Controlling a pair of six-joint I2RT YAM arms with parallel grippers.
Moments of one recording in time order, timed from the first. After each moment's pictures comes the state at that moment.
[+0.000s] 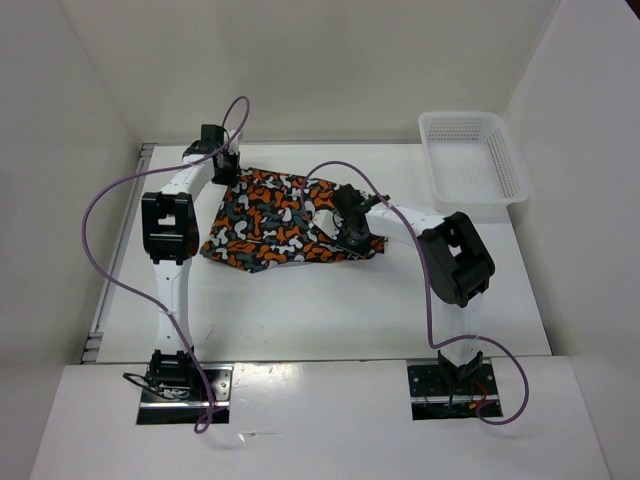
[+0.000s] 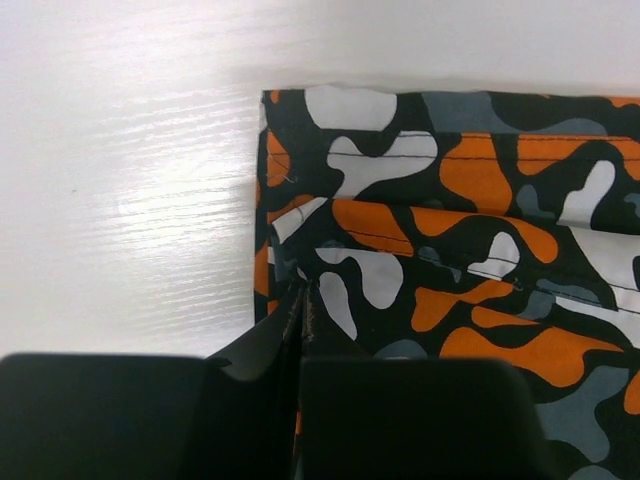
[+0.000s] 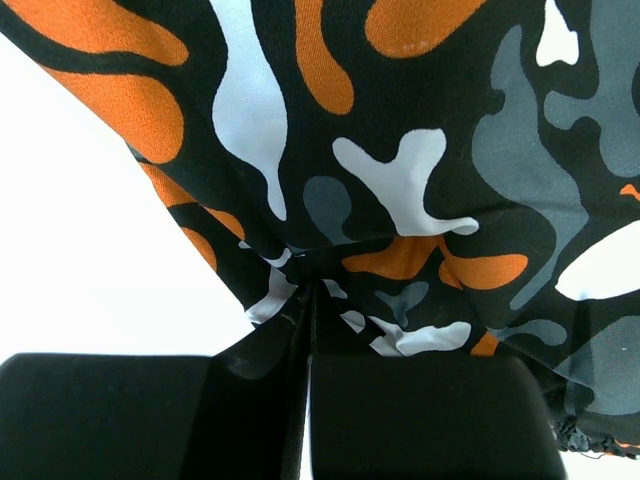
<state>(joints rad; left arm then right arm) -0.01 2.45 2.09 -0.56 0.11 0.07 0.57 1.95 1.33 -0.64 -0.01 -0.64</state>
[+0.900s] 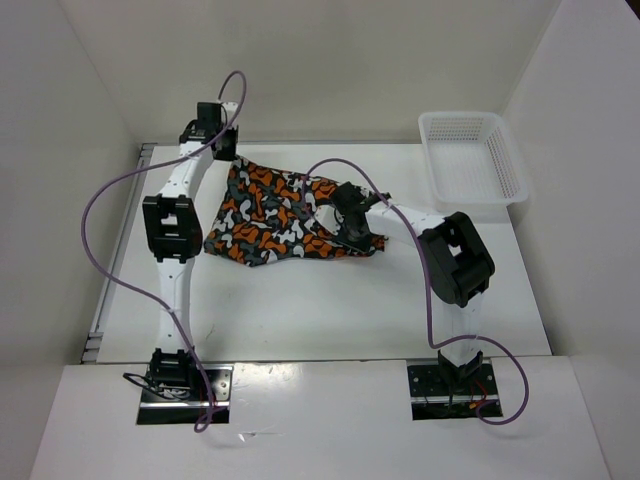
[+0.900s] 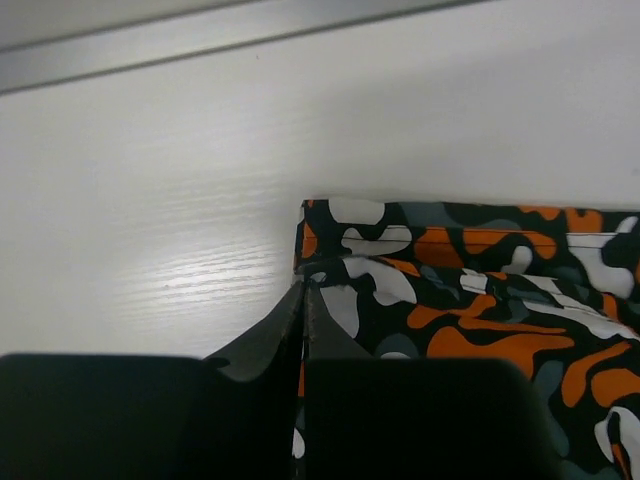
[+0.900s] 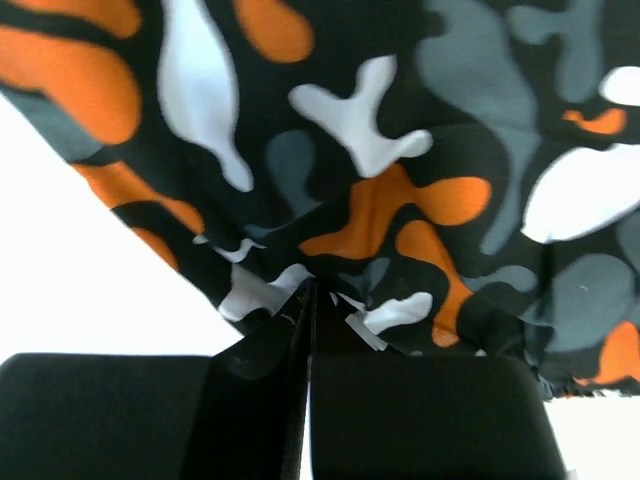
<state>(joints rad) -0.02 2.49 2.39 -0.62 0.10 0.07 0.57 1.95 1.34 -0.62 0.09 -0.64</state>
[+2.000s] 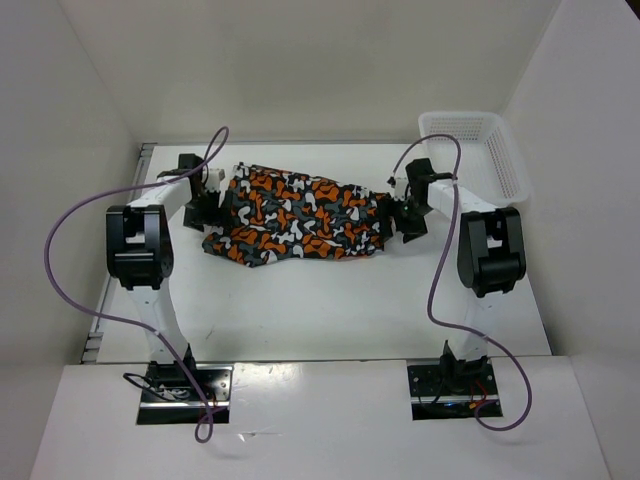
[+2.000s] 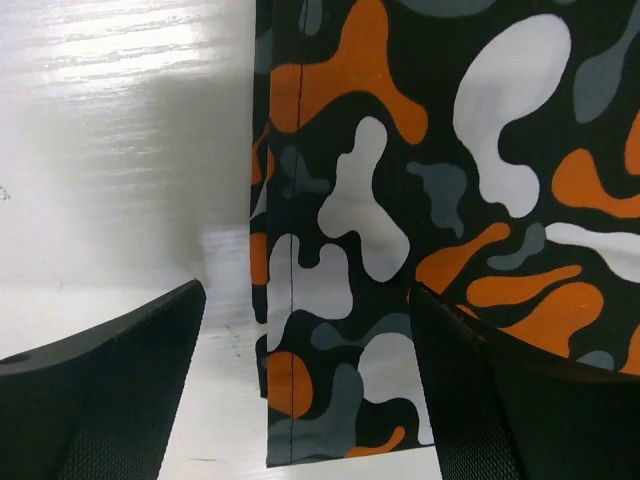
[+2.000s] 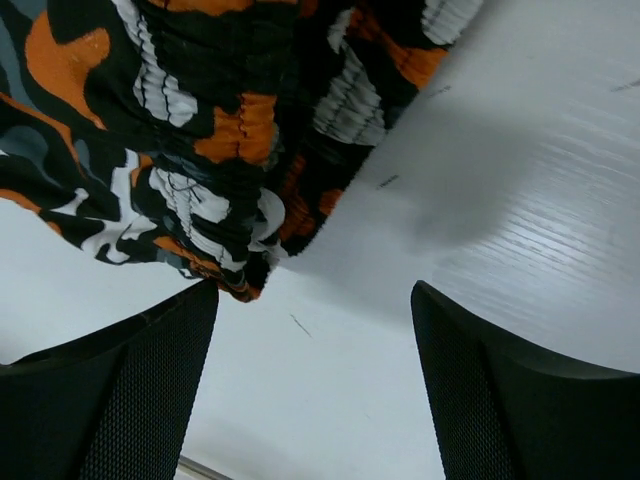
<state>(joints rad) 0.06 2.05 1.51 -0.69 0.14 0.07 0.14 1.92 1.37 -0.74 -0.28 -0.03</state>
